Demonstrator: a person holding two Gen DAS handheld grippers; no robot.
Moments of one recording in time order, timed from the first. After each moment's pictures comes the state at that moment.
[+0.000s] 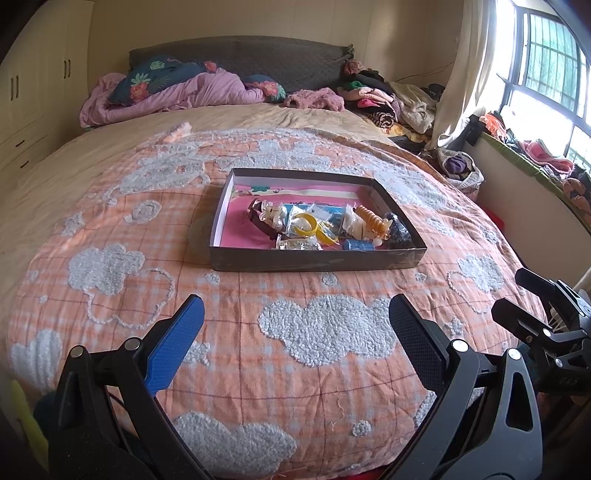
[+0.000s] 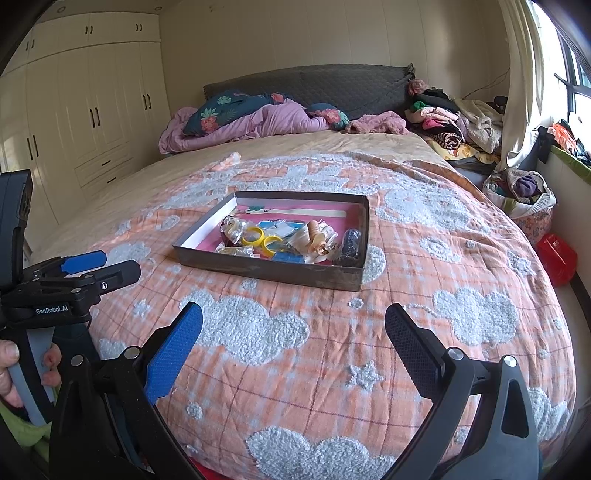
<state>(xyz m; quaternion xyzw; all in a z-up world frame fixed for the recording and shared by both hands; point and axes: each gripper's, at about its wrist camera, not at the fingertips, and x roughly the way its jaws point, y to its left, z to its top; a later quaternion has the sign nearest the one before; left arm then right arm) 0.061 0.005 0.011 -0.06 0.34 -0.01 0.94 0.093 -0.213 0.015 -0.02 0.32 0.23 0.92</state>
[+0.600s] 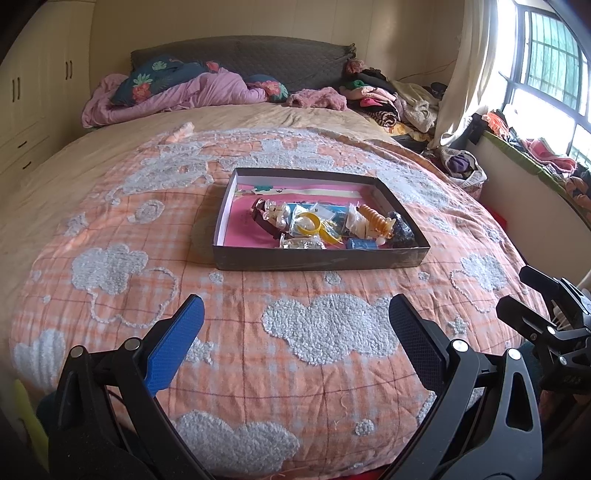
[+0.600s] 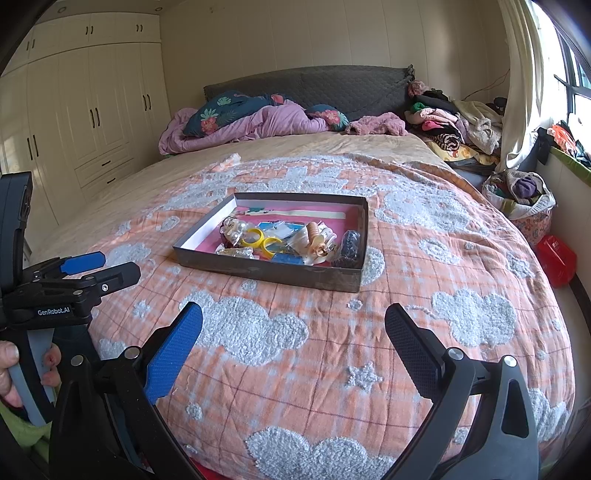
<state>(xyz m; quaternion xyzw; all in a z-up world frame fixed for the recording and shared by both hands) 0.059 0.013 0.010 -0.06 0.35 0.00 0.94 0.093 -0.214 0.017 -0.03 0.32 0.23 0.92</state>
